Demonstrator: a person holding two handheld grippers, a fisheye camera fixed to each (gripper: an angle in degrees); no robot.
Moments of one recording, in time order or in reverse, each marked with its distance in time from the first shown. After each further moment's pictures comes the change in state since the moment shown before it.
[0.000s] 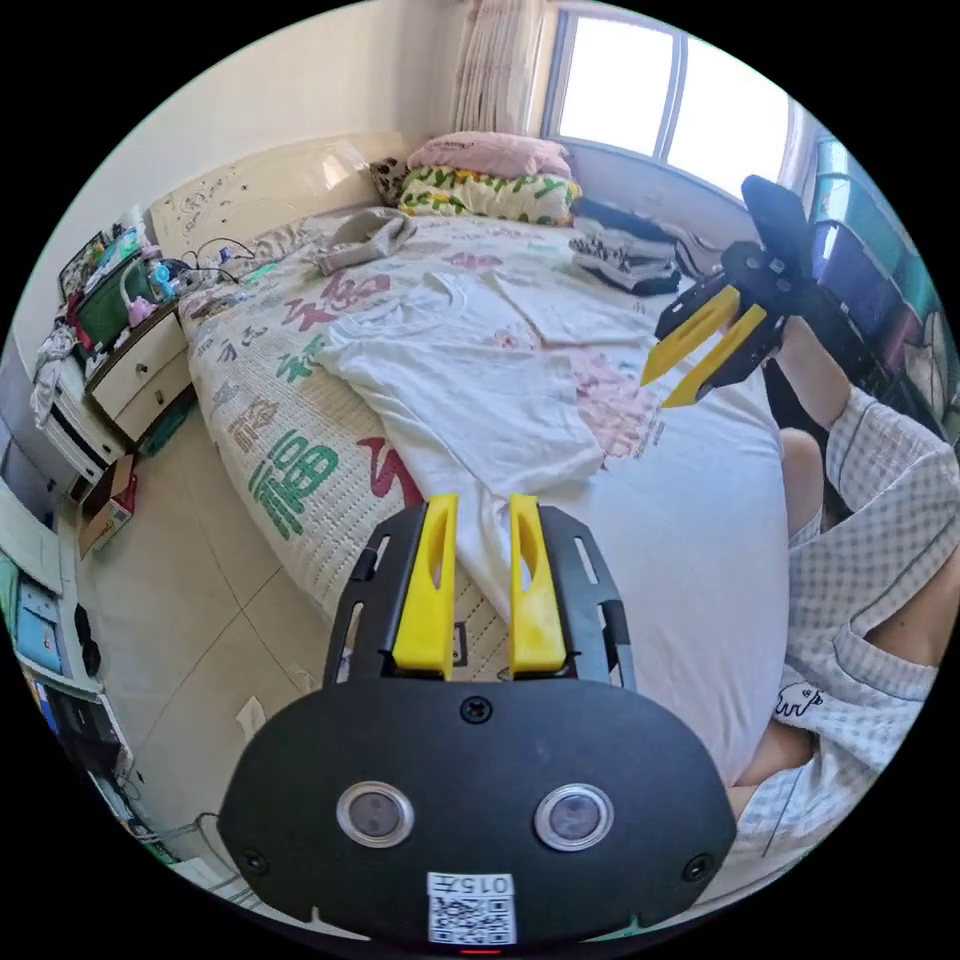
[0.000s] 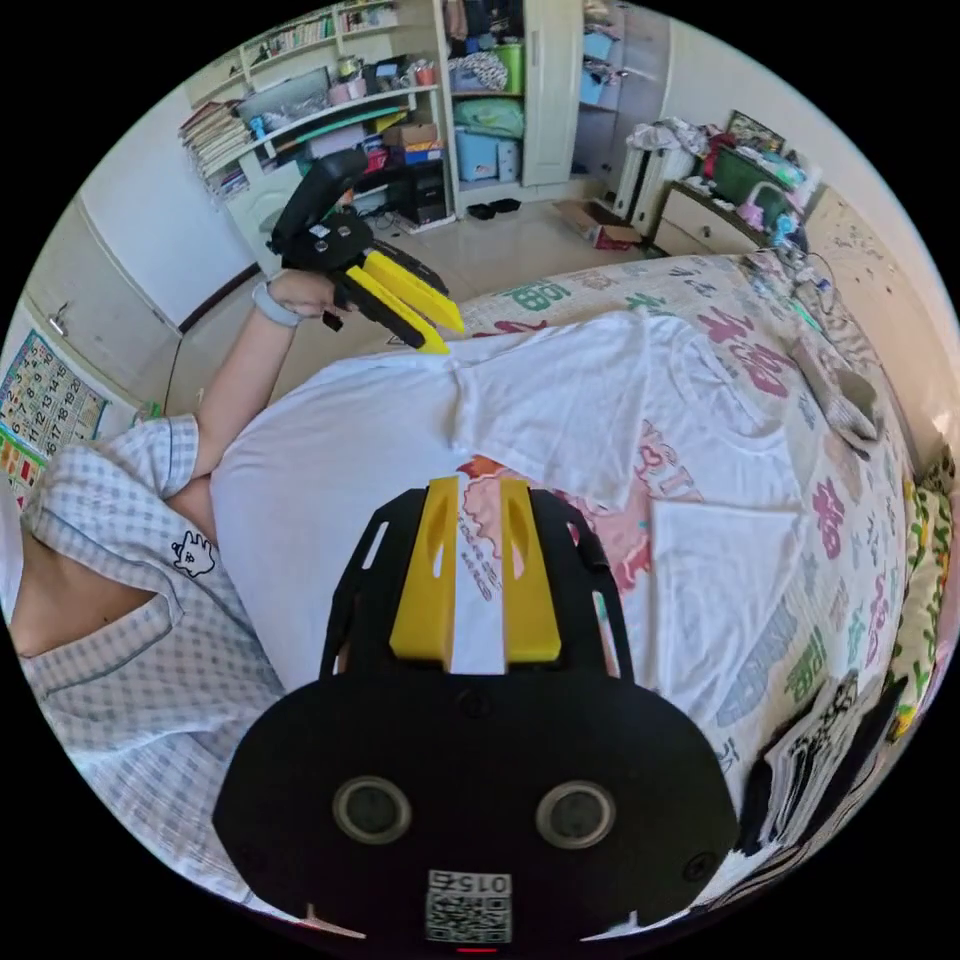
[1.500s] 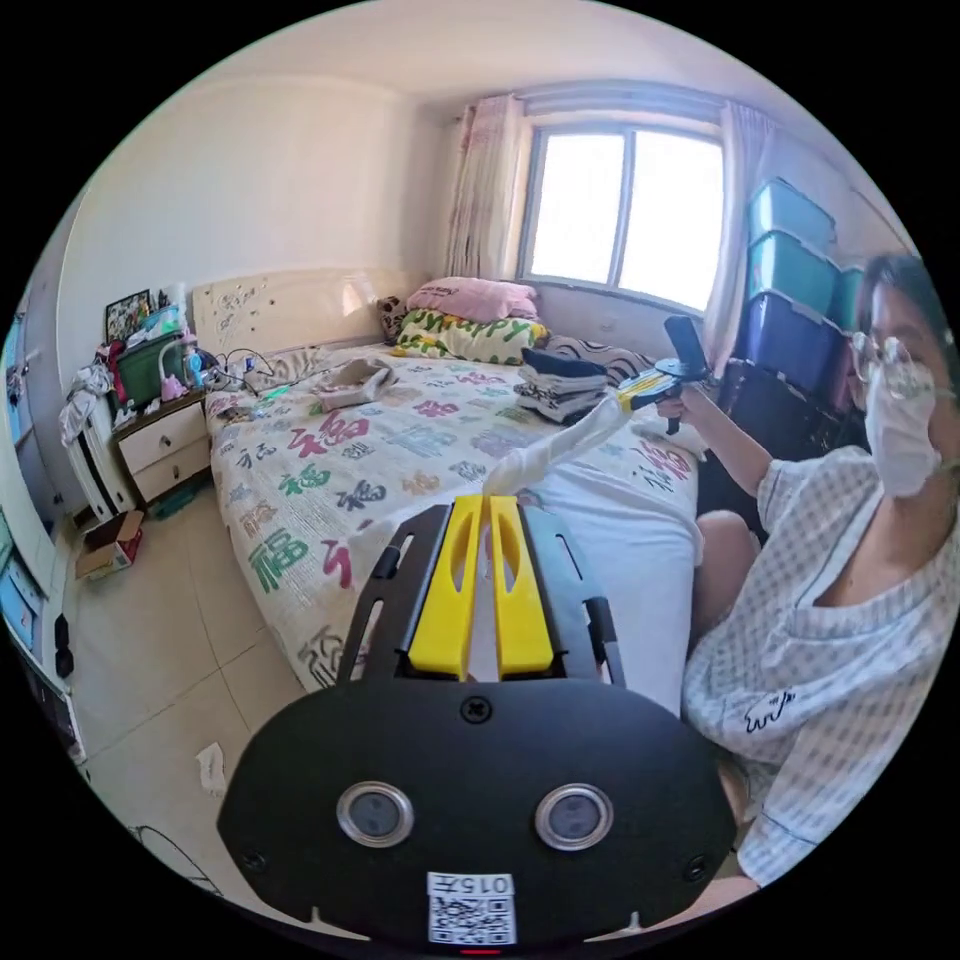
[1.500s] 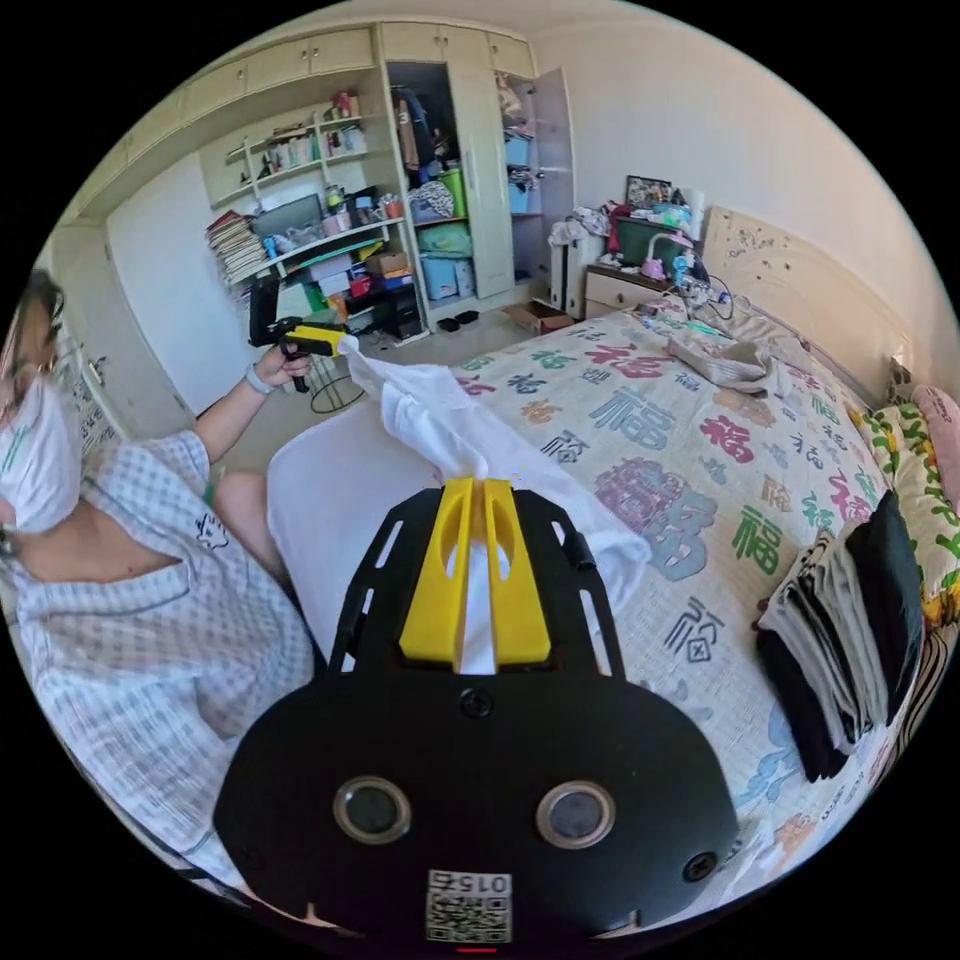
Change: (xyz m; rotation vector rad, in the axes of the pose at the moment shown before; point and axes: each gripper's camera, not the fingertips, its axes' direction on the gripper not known) left arm 0.153 0.105 -0.095 0.264 0.017 0.063; right arm -0.007 0.360 -0.127 0.233 -0.086 -0.015
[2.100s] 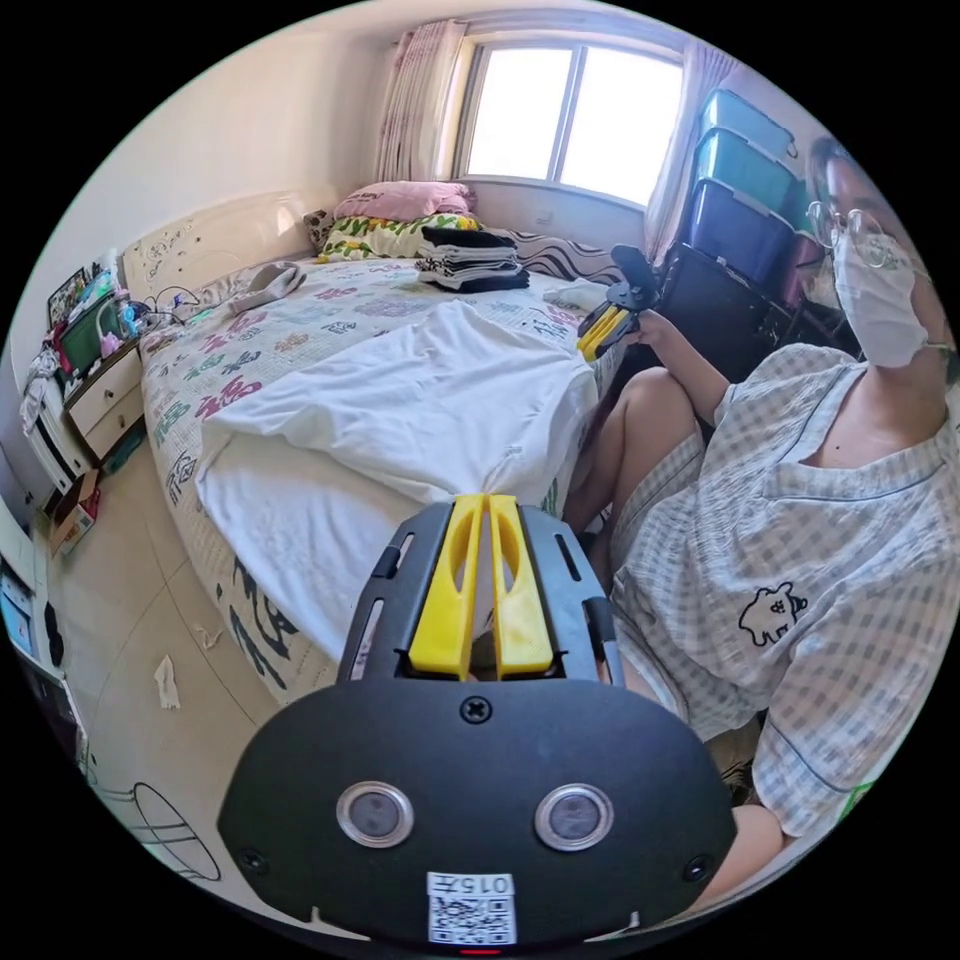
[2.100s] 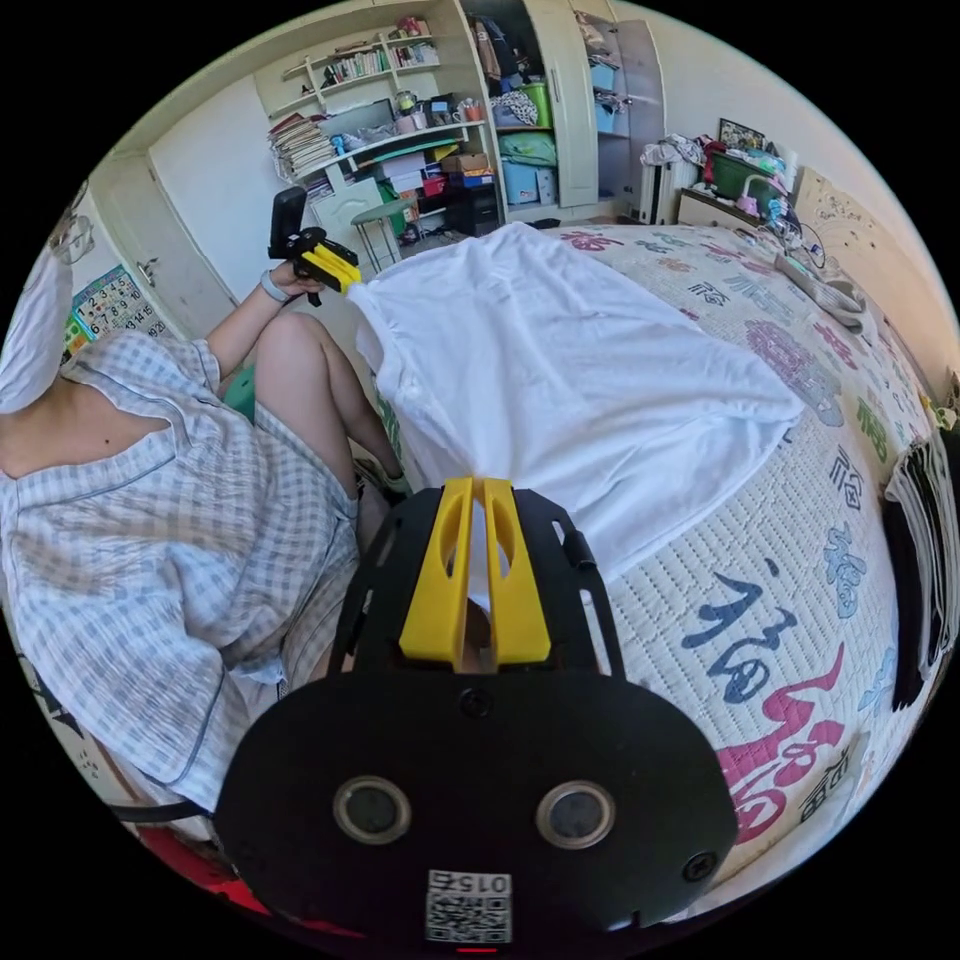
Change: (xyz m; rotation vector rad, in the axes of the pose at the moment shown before) left arm 0.133 0.122 -0.001 -0.257 0.117 0.055; right arm -0.042 0.166 0.012 -0.218 -0.161 -0.051
